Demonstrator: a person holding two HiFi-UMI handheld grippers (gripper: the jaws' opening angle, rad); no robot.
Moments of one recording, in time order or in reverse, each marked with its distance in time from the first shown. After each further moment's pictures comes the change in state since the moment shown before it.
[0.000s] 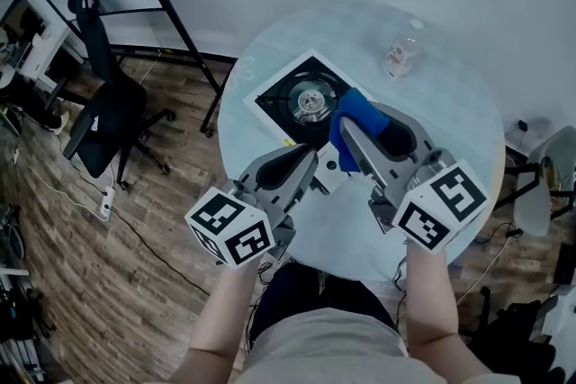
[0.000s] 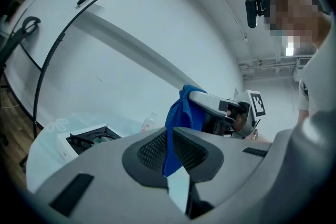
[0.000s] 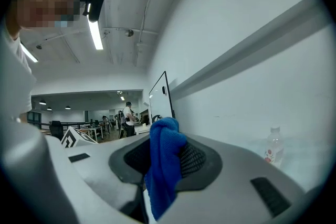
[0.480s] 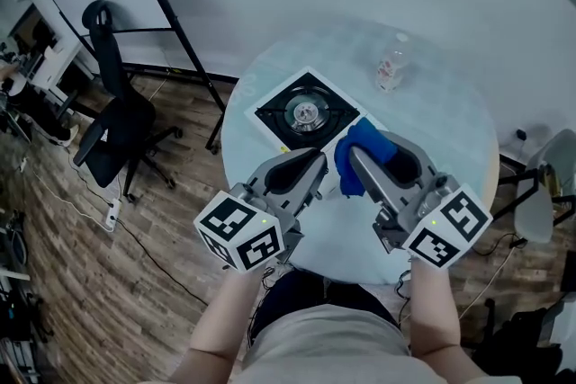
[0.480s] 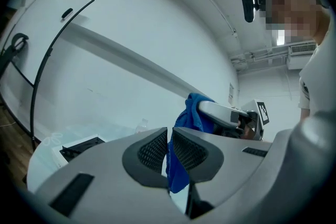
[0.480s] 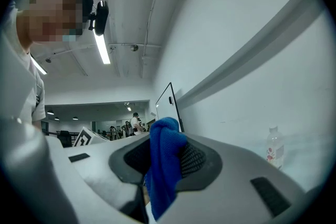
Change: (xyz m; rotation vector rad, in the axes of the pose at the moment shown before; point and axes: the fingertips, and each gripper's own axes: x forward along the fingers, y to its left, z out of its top) left arm 0.005 -0.059 0.015 0.115 -0.023 -0.011; right arm -0.069 0.022 0.014 0.045 -0.111 0.081
